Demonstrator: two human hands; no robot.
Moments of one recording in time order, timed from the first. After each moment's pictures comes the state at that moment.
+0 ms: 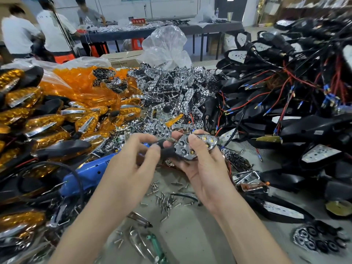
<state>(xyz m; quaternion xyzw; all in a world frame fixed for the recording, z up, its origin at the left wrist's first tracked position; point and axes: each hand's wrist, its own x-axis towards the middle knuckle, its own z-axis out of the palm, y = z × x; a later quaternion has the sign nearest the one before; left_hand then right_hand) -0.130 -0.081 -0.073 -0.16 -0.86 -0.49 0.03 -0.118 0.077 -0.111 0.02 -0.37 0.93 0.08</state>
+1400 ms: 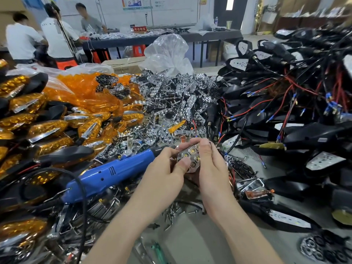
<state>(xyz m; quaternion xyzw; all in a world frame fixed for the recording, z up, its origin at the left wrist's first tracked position) -0.149 -0.040 -0.100 -0.17 -0.83 -0.52 -0.05 -0.128 0.075 -0.123 -0.05 -0.61 0.76 0.22</state>
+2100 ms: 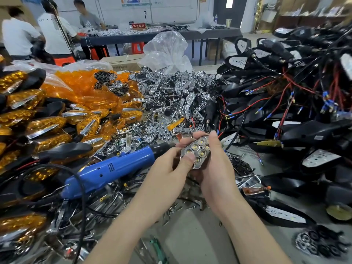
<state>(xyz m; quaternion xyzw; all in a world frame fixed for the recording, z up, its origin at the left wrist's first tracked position) -0.136 -0.036 -0.096 -0.20 -0.78 -0.59 -0.08 -0.129 0.084 -0.115 -0.06 -0.45 0.88 0.14</state>
